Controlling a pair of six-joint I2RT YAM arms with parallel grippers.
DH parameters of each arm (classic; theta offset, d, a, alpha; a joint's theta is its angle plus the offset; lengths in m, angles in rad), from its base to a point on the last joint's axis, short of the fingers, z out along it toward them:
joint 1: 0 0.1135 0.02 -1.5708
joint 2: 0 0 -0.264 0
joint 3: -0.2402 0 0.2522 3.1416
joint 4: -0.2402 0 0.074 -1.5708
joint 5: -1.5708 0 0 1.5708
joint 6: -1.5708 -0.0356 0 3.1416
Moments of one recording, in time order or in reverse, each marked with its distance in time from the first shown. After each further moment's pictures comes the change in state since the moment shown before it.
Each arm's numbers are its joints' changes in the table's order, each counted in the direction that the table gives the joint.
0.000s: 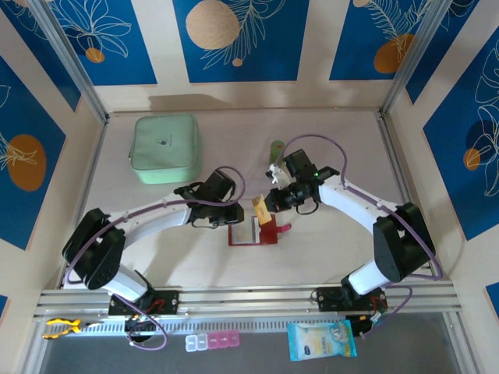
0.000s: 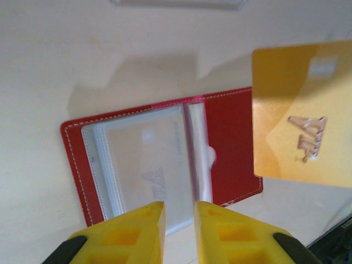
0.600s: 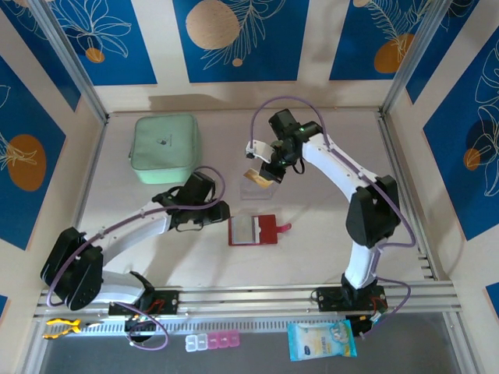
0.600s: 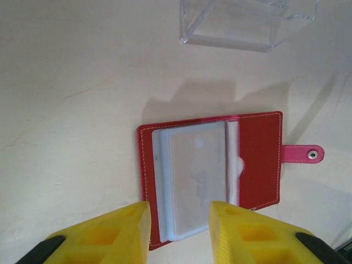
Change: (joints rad) left arm 0.093 -0.166 0.137 0.015 0.037 0.005; right arm -0.014 0.351 -0.627 -0.401 -0.141 0.848
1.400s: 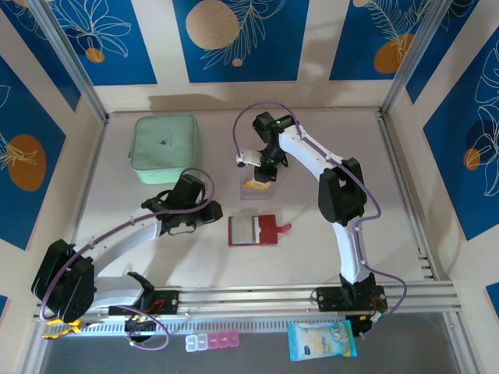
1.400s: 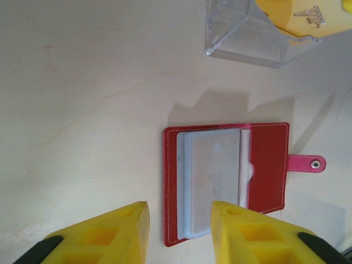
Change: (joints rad) left arm 0.058 -0.094 0.074 0.018 -0.001 0.021; right arm 0.023 0.319 -0.285 -0.205 -0.062 0.208
